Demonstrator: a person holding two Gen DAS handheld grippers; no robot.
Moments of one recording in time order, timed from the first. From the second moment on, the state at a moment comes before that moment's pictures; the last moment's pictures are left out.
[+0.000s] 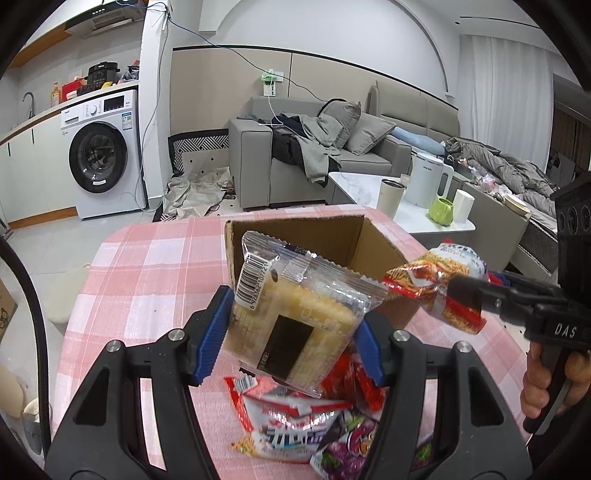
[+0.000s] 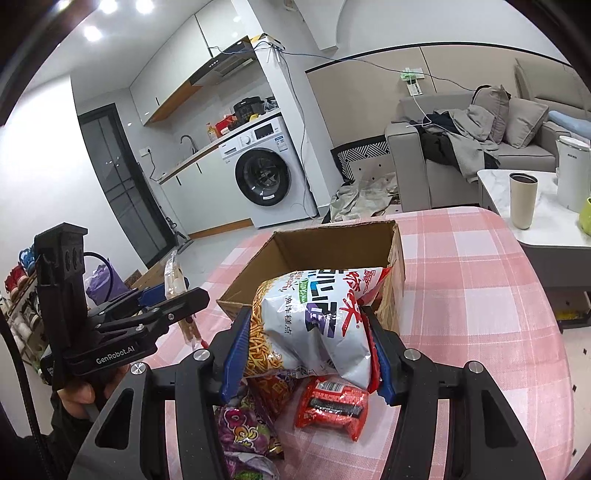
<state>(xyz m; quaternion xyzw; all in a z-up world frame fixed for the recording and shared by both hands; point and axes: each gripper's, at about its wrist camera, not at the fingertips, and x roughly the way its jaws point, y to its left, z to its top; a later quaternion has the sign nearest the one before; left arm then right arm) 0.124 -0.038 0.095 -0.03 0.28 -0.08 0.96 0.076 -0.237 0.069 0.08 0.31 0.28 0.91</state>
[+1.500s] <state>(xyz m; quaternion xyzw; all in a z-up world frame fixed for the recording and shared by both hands) 0.210 -0.038 0.066 -0.02 0.29 -0.04 0.96 0.156 -0.211 0.050 0.09 0.35 0.25 0.90</state>
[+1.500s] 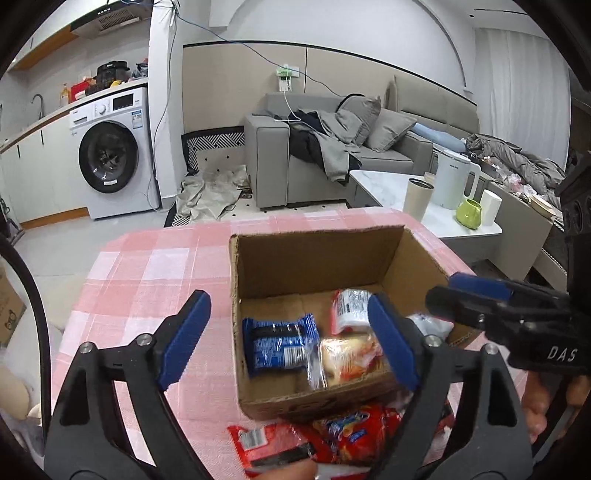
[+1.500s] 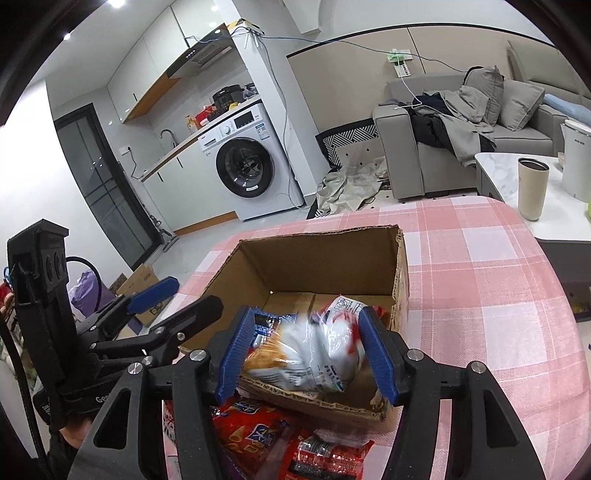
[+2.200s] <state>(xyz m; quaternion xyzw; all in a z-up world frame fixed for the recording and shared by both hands) 0.117 -0.004 0.051 -0.03 0.27 -0.02 0.96 0.094 -0.227 0.042 0.02 0.33 0.23 0.92</state>
